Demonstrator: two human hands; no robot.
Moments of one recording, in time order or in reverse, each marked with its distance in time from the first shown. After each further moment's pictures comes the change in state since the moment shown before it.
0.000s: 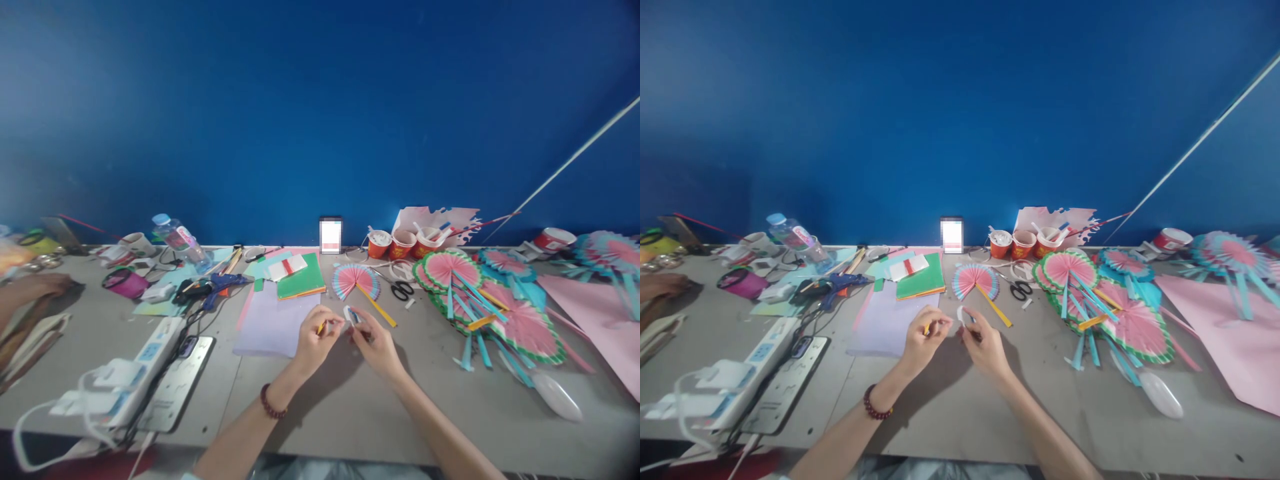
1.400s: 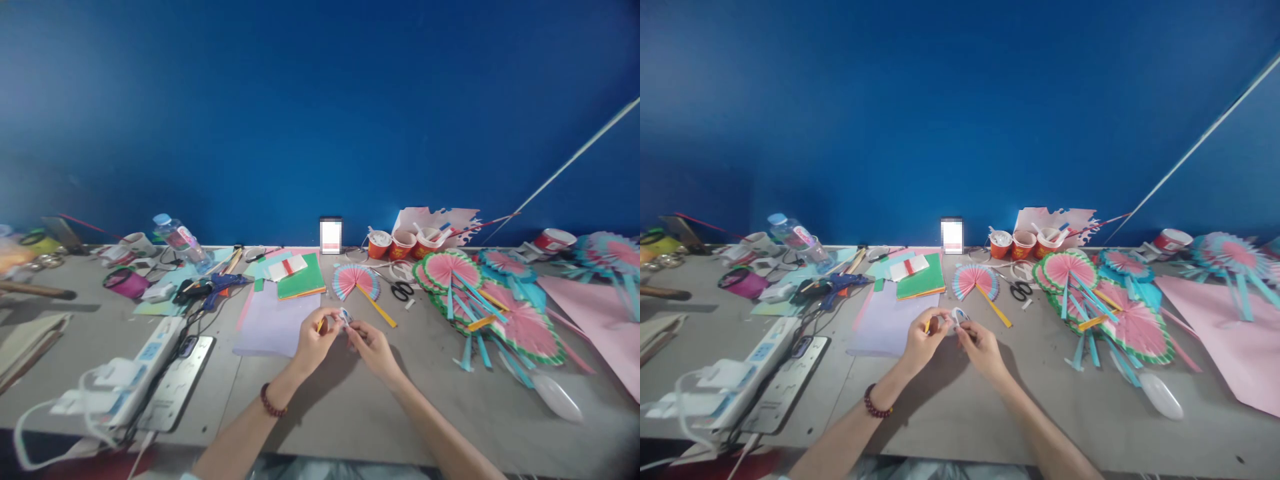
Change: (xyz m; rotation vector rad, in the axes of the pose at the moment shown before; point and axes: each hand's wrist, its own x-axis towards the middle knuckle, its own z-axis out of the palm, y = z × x) left_hand 0.003 0.003 0.003 -0.053 0.039 -0.171; right_hand -0.001 -0.002 0.008 0.108 -0.033 0.152
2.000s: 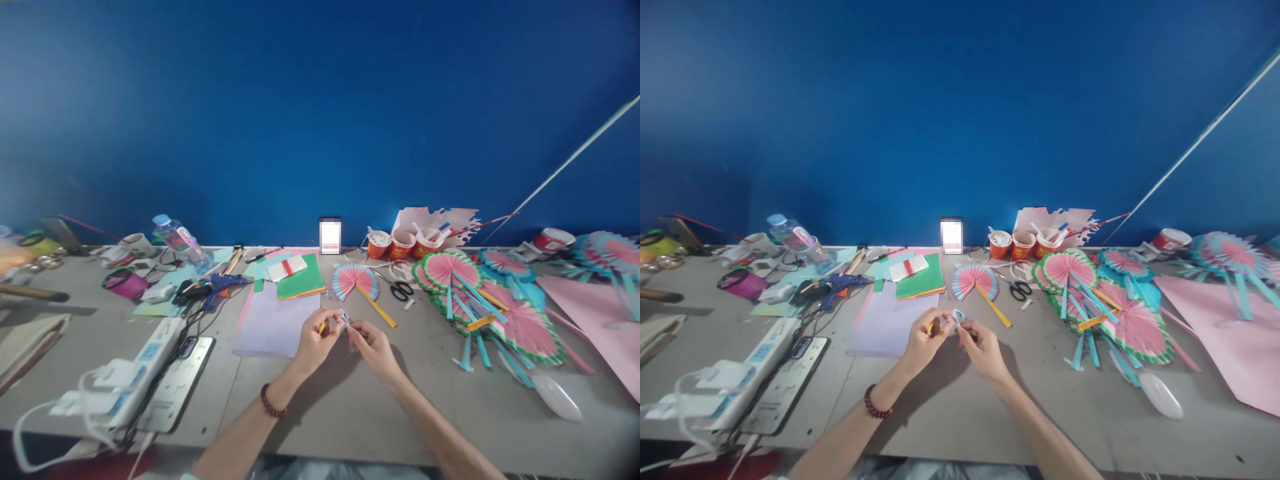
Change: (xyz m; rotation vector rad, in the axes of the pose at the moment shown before) left_hand -0.001 -0.005 0.000 0.048 -0.080 0.067; right_hand -0.001 -0.002 -0.001 -0.013 0.029 -0.050
